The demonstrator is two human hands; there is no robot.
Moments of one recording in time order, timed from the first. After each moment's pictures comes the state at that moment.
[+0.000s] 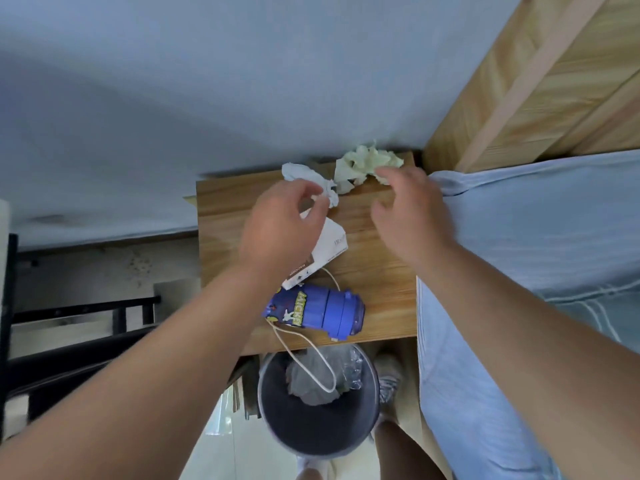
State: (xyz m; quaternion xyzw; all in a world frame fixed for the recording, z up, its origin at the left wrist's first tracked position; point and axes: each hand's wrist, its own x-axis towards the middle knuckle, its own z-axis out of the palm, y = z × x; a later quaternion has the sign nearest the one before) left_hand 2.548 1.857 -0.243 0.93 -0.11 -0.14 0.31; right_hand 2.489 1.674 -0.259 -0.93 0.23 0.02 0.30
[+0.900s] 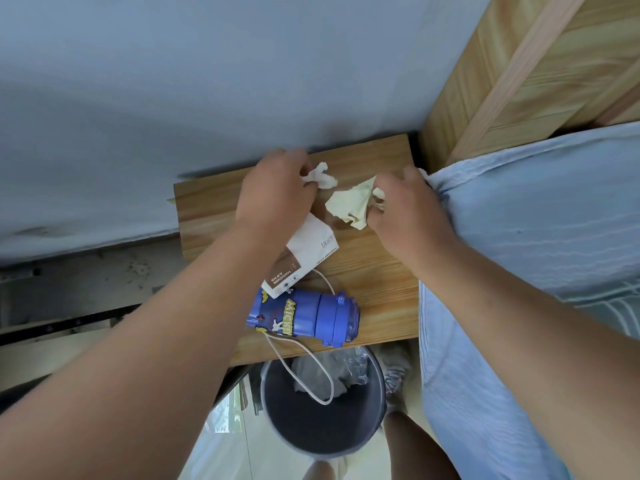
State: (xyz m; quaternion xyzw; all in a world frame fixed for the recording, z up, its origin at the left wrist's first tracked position) left_hand 2.597 1.820 -0.273 0.96 -0.18 -0.13 0.17; right_hand 2.486 1.657 -0.293 -0.95 0.19 0.05 0.24
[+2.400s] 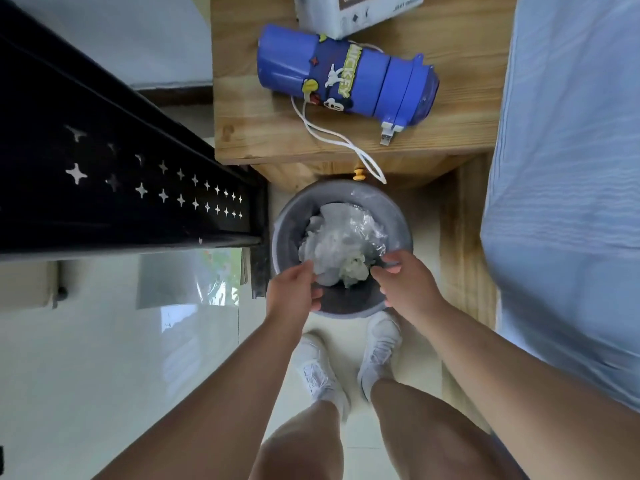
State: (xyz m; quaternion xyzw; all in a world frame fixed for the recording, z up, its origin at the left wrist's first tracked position) left_hand 2.213 2.026 -0.431 0.68 0.42 -0.33 0.50; right_hand 2.171 1.840 -0.440 -0.72 0.42 0.28 0.48
